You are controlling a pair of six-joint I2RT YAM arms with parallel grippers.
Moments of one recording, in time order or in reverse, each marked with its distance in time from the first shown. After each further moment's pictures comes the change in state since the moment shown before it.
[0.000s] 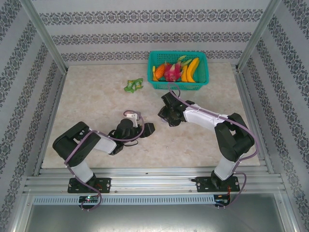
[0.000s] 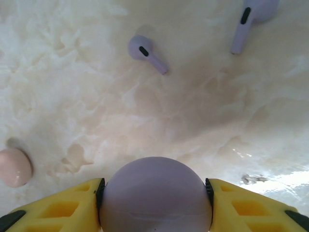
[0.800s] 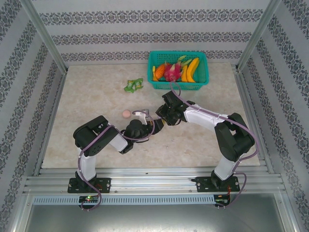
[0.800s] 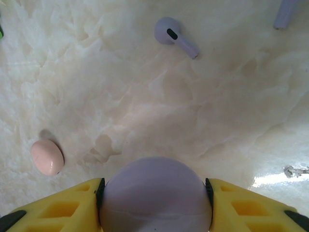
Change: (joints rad) left arm -0.079 0.239 0.143 0.262 -0.110 -0.055; right arm -0.006 0.000 -0.018 0.075 -0.087 0.067
